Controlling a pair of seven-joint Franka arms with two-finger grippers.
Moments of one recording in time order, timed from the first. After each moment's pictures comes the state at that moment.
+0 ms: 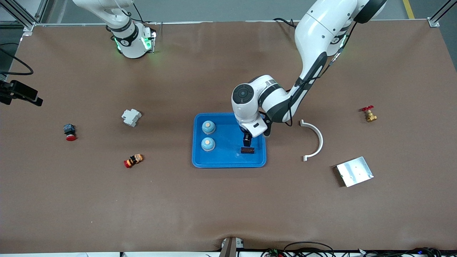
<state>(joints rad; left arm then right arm) -0.50 0.71 -0.28 -1.60 0.40 2.23 -2.32 0.02 0.07 -0.12 -1.46 0.03 1.51 -0.03</state>
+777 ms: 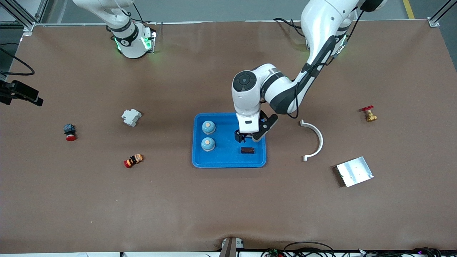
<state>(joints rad) -0.49 0.60 -0.28 -1.59 0.40 2.18 -1.70 0.02 0.07 -0.12 -1.46 0.02 1.51 -0.03</state>
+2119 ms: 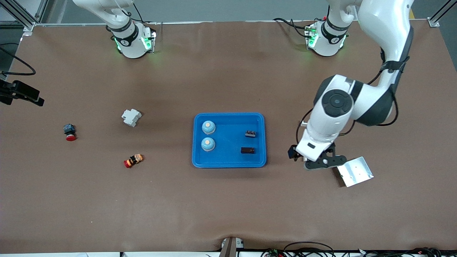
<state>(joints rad) -0.14 0.47 -0.28 -1.59 0.30 2.15 -0.64 0.02 0.07 -0.11 -1.46 0.02 1.51 -0.03</state>
